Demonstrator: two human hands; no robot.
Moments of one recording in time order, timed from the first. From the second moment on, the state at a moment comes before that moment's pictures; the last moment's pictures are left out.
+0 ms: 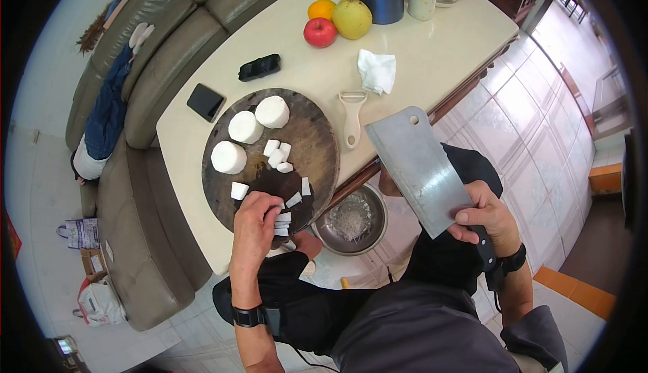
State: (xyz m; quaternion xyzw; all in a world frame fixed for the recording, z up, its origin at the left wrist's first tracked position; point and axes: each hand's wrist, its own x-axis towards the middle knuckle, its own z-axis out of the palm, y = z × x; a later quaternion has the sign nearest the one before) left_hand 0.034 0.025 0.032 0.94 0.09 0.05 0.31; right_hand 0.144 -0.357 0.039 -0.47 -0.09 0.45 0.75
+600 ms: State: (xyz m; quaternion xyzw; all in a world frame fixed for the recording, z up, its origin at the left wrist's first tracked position) left_hand 0.033 0.018 0.032 0.93 0.09 0.07 0.35; right_hand 0.144 -0.357 0.039 -0.47 -0.09 0.45 0.76
